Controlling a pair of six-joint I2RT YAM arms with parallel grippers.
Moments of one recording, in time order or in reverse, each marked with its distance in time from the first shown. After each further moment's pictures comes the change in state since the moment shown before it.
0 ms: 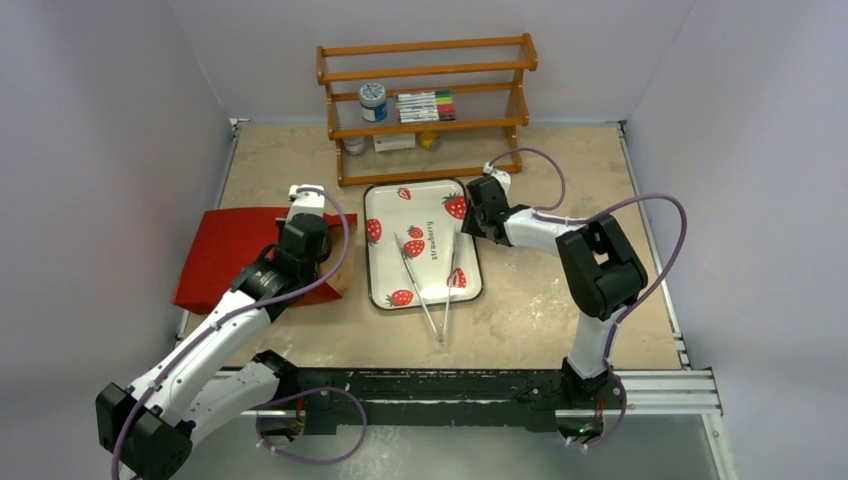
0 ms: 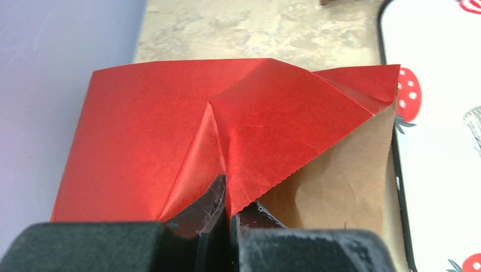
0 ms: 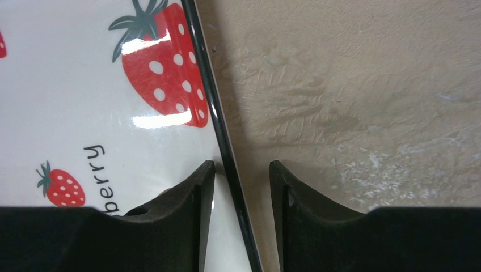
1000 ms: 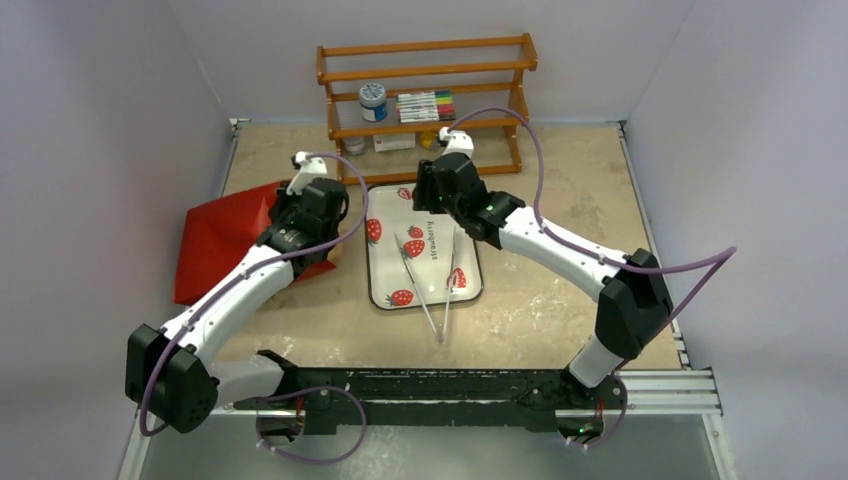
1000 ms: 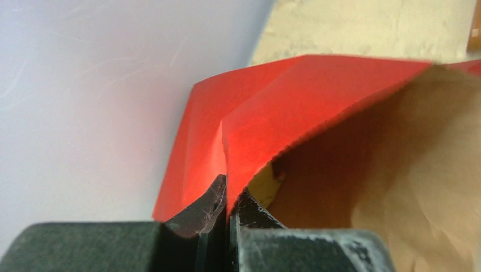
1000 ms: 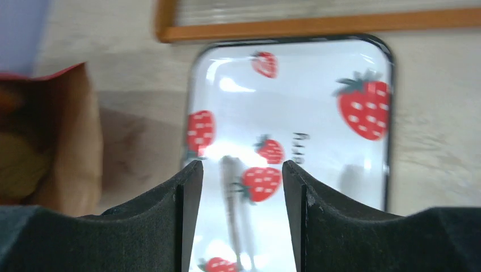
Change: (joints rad) left arm 0.061 0.292 0.222 0.072 -0.365 0.124; right arm 0.297 -0.236 0.283 -0.127 0.032 -0.050
